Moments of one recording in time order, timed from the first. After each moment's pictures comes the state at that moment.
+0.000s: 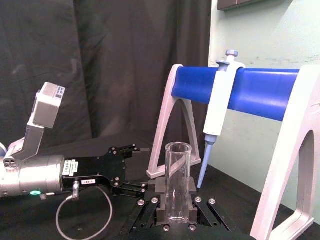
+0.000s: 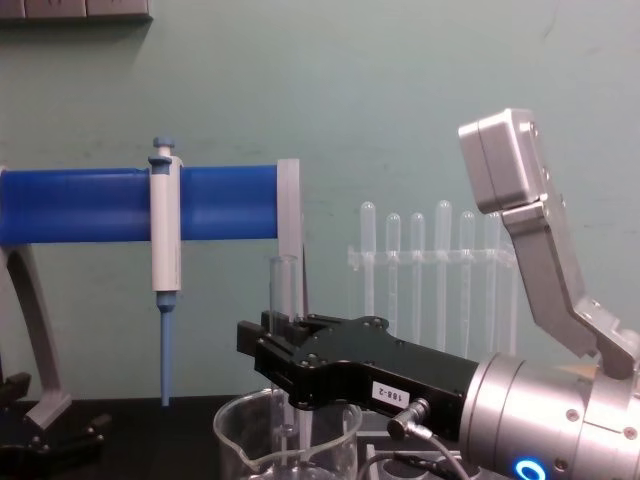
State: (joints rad) left arm -0.20 0.60 0.45 -1.41 -0.25 -0.12 0.03; right arm 0.37 0.22 -0.54 -1.33 0.35 -0.16 0.52
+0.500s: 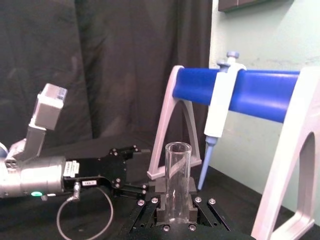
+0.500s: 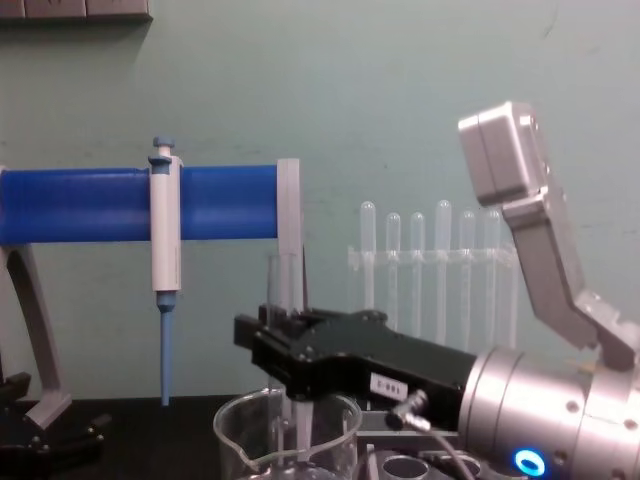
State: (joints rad) left arm -0.20 0.60 0.45 -1.41 -0.25 -0.12 0.03; right arm 0.36 0.22 -0.54 -1.34 0.35 -0.16 0.52
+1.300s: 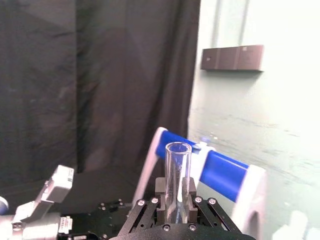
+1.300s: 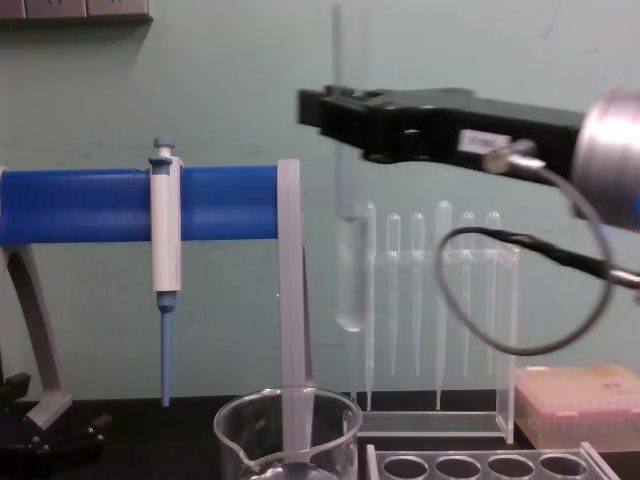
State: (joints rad) left arm -0.20 0.60 0.45 -1.41 -0.25 -0.12 0.03; right arm 0.31 0.37 -0.43 -1.79 0.38 0.07 0.40
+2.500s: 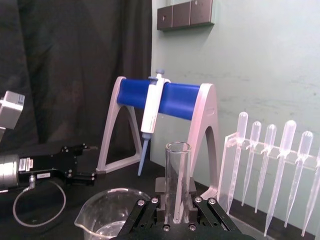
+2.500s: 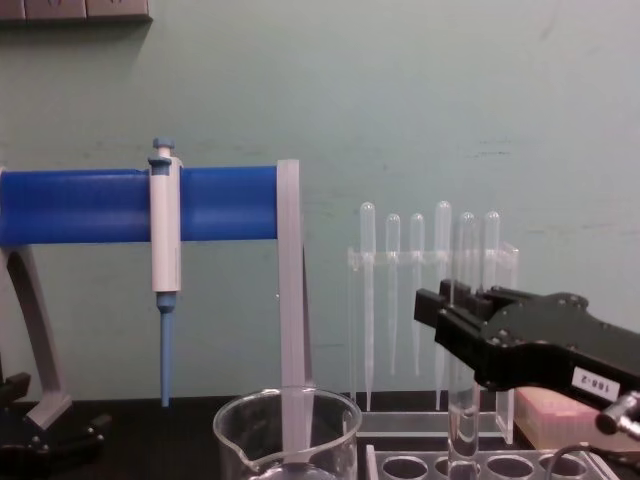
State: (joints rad) left arm -0.20 0.60 0.45 -1.41 -0.25 -0.12 0.03; right arm 0.09 0.35 -0.33 -1.64 0.30 -0.15 0.38
